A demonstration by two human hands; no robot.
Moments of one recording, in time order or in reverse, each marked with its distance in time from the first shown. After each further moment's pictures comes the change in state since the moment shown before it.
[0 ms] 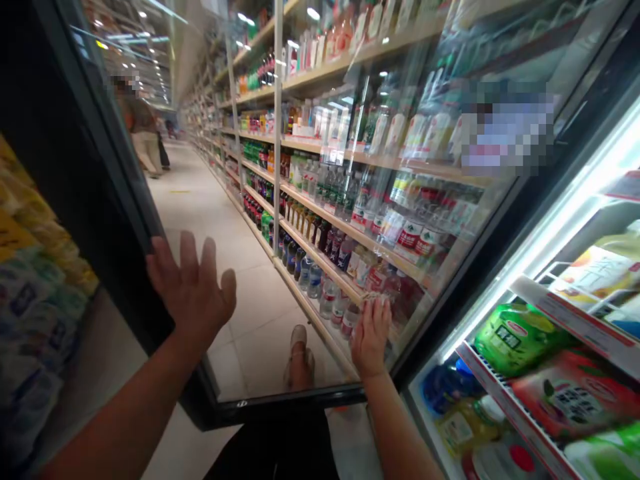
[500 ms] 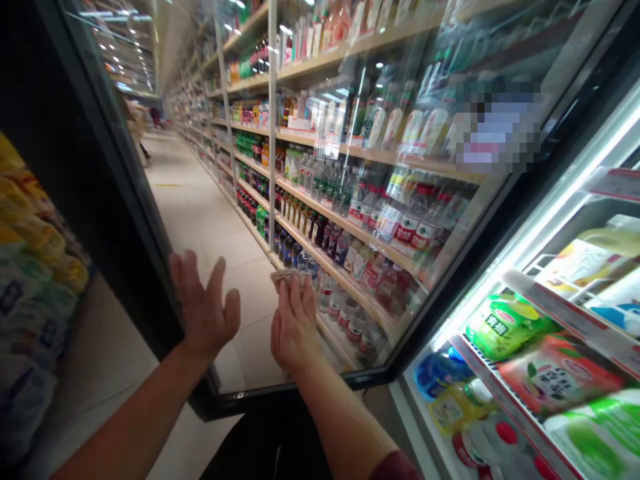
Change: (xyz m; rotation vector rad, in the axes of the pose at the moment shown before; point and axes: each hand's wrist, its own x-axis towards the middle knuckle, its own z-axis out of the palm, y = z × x) left_hand -0.028 0.011 -0.011 -0.216 0.022 0.154; right_hand 0.039 -0.148 0.019 0.231 -0.327 -0.042
